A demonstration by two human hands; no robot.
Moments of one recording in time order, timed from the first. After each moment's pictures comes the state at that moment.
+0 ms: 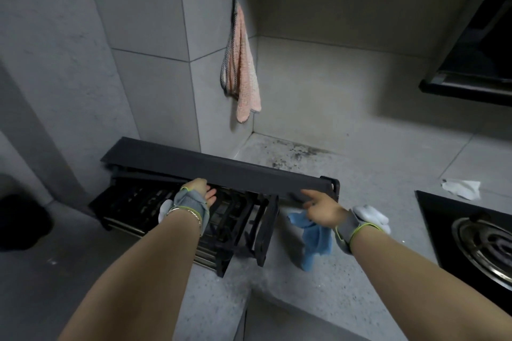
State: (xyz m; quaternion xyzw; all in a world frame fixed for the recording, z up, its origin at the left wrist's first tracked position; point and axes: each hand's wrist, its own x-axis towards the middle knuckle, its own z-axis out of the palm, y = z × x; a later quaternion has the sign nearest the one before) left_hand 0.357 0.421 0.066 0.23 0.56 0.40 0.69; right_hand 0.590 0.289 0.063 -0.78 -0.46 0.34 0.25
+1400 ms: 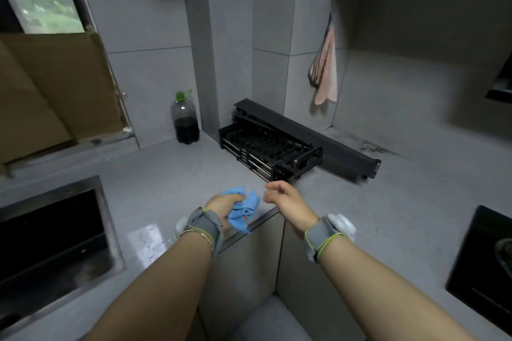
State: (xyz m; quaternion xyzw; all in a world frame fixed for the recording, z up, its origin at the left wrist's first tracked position) left_hand 0.278 0.038 0.080 0.28 0.56 0.50 0.60; right_hand 0.429 0.040 0.100 -0.50 -0.56 0.54 0.39
